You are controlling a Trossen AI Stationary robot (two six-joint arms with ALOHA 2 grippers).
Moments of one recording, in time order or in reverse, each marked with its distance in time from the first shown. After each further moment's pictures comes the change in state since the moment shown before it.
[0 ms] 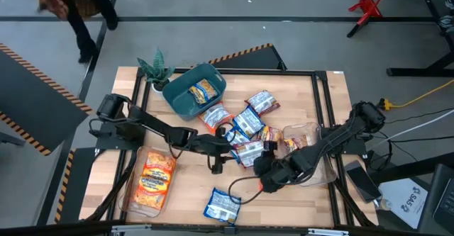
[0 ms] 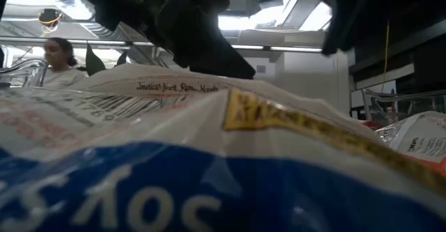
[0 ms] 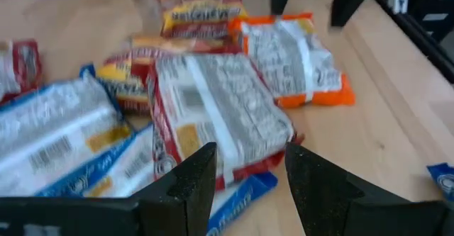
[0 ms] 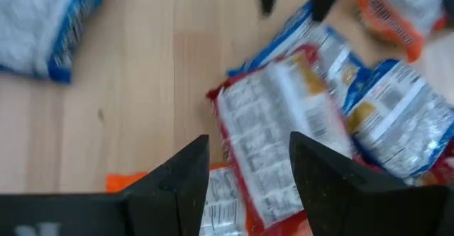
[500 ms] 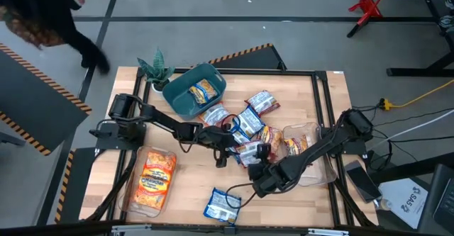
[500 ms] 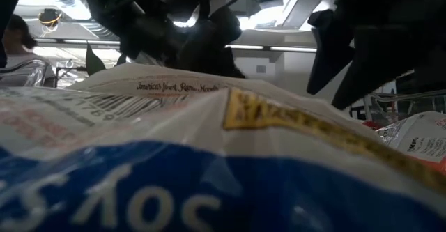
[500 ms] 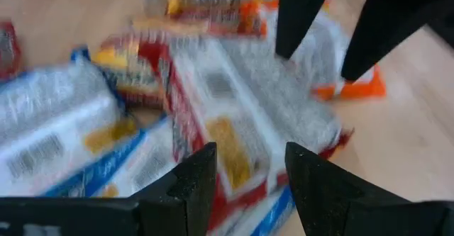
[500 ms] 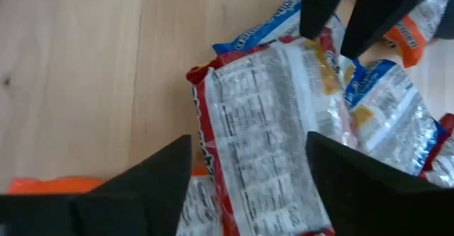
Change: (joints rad) left arm 0.110 0.116 0.004 0.108 0.157 0.035; right arm 0.000 0.163 0.000 0.027 0.103 -0.101
